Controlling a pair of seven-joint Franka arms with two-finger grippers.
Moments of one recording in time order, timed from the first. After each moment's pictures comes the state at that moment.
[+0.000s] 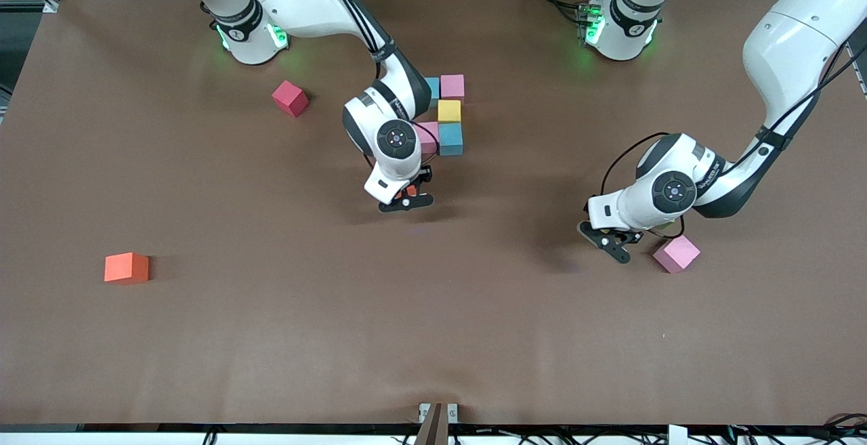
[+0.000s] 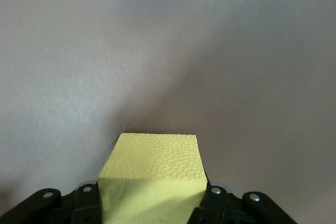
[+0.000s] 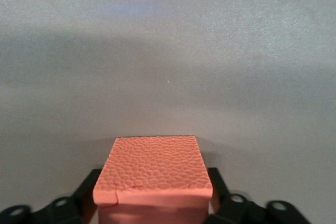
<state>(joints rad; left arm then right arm) 0.55 0.75 -0.86 -1.93 0.69 2.23 0.05 0.86 0.69 -0.12 -1.70 0.17 2.24 0.48</state>
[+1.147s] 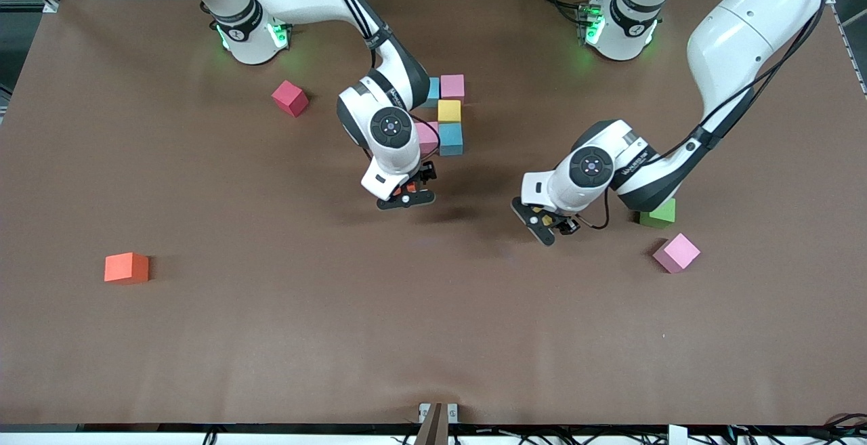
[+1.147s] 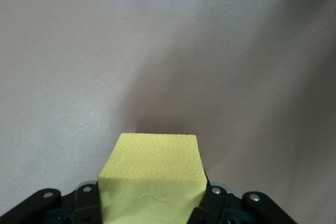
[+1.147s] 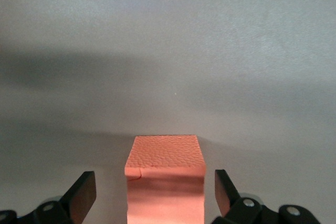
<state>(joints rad) 0.32 0.75 -0.86 -1.89 0.69 2.23 0.03 0.86 0.62 -0.14 -1.70 0.17 2.22 0.48</state>
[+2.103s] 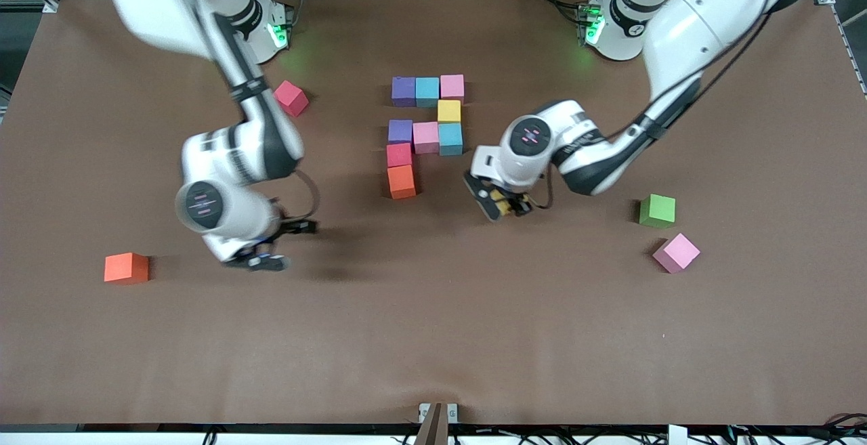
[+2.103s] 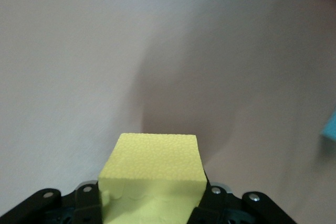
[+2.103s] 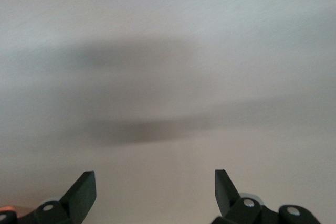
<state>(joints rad) 0.08 0.75 -0.85 -1.85 0.69 2.23 -0.01 0.35 0.53 -0.15 -1.68 0.16 2.04 0.20</state>
